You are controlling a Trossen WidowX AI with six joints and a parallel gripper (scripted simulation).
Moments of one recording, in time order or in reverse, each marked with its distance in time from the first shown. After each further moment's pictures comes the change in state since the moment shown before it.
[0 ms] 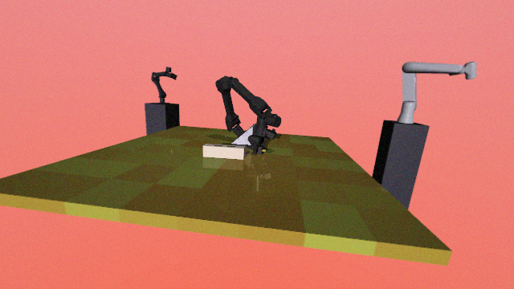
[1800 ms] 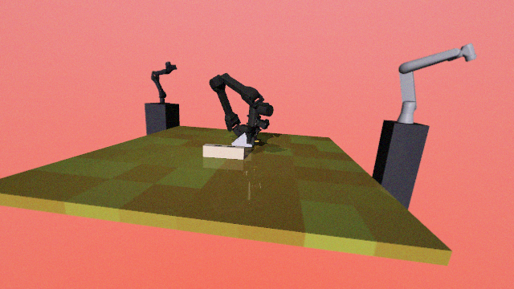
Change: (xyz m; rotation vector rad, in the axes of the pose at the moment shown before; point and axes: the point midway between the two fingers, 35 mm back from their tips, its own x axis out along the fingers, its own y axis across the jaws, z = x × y) arm -0.049 -0.020 -0.038 0.187 -0.011 0.026
